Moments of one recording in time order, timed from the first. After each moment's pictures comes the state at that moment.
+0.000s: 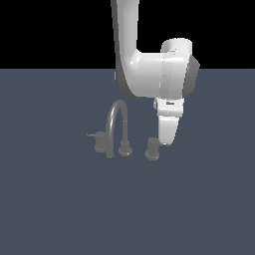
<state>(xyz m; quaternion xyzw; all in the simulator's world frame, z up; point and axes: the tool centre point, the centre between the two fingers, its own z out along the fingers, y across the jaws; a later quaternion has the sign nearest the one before) -0.012 -0.126 0.063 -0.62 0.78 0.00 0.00</state>
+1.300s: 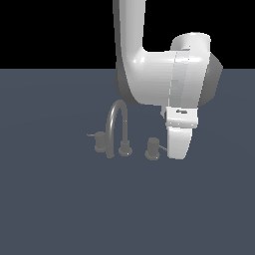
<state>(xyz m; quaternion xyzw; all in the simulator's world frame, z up) -0.073 -0.137 0.062 -0.61 0.79 -0.01 0.00</state>
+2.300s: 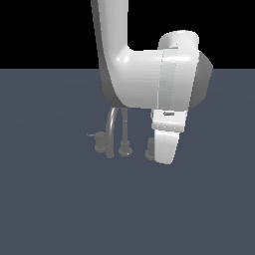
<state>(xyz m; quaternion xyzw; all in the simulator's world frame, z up) -0.091 -0.107 0.062 -0.60 0.80 -0.01 -0.01</state>
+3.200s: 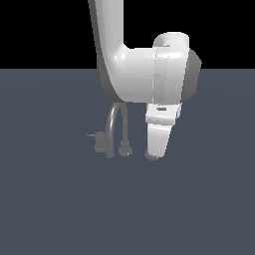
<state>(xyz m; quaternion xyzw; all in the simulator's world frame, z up) -0.076 -0.097 0.064 -0.58 0.82 0.01 -0.02</state>
